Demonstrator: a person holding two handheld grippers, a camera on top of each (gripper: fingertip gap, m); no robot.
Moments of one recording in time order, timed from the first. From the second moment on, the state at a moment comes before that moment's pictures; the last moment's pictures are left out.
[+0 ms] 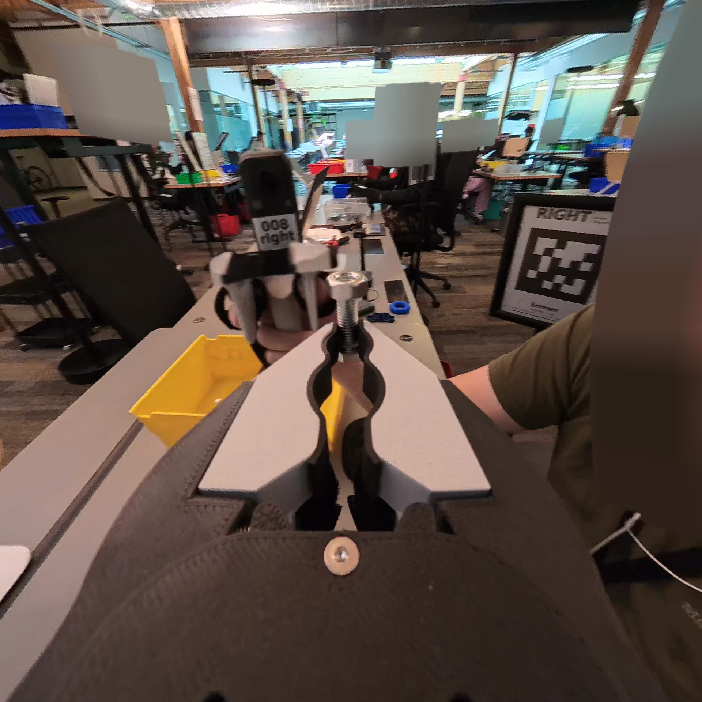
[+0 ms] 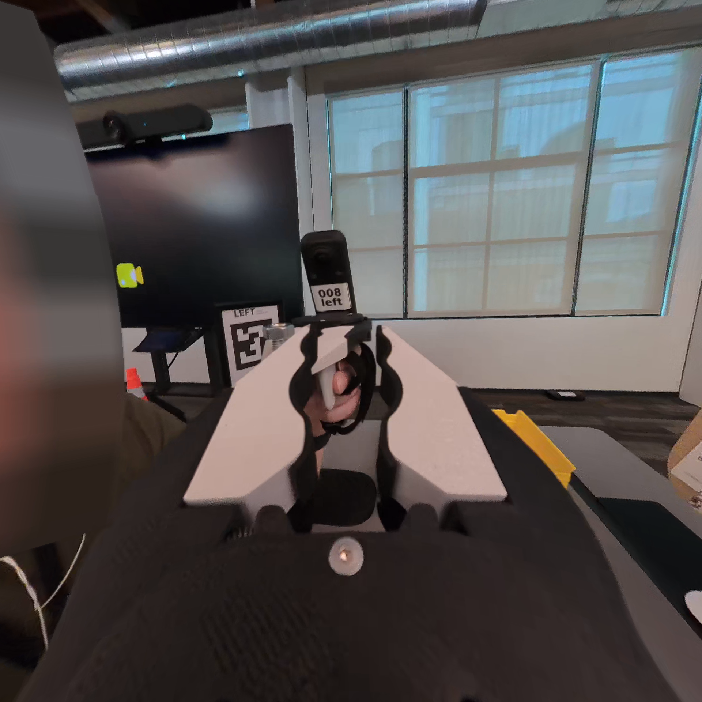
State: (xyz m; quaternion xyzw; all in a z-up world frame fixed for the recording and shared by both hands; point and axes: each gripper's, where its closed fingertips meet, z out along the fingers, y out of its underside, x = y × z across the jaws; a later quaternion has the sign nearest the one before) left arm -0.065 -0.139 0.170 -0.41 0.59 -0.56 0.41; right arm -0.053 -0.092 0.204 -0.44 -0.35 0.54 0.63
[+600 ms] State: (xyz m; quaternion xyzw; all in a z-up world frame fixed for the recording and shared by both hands) left arm -0.062 -0.138 0.168 -0.41 0.59 -0.56 0.40; right arm -0.052 -0.100 0.206 -0.43 -0.37 0.53 0.63
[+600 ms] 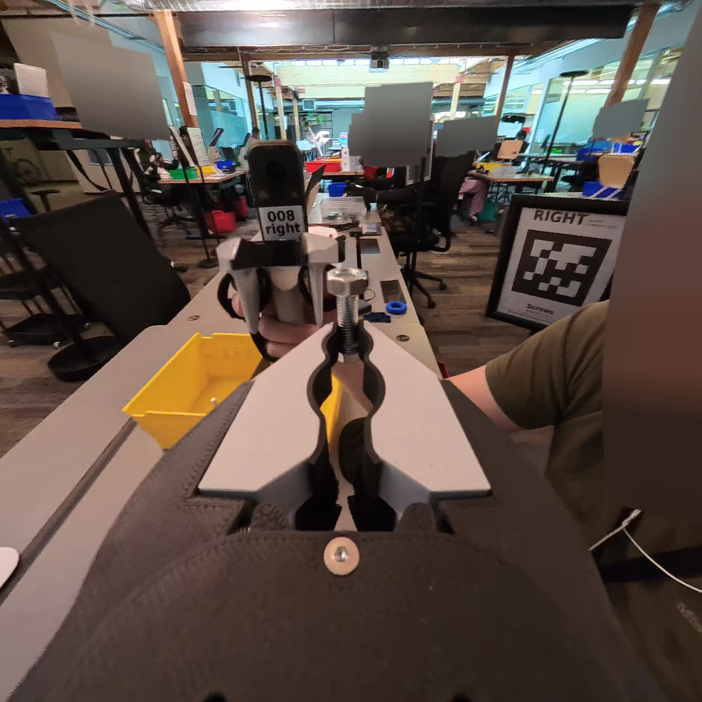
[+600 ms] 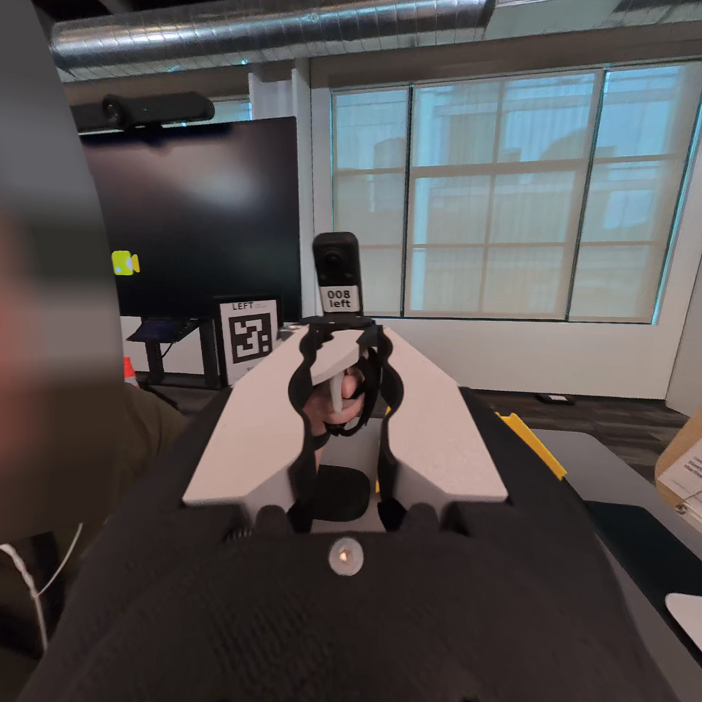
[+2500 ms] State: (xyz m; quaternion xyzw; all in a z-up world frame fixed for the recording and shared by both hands) left arm -0.055 -0.131 0.157 -0.43 0.60 -0.54 0.40; right arm 0.141 -0.080 -0.079 -0.84 -0.35 0.27 0.31
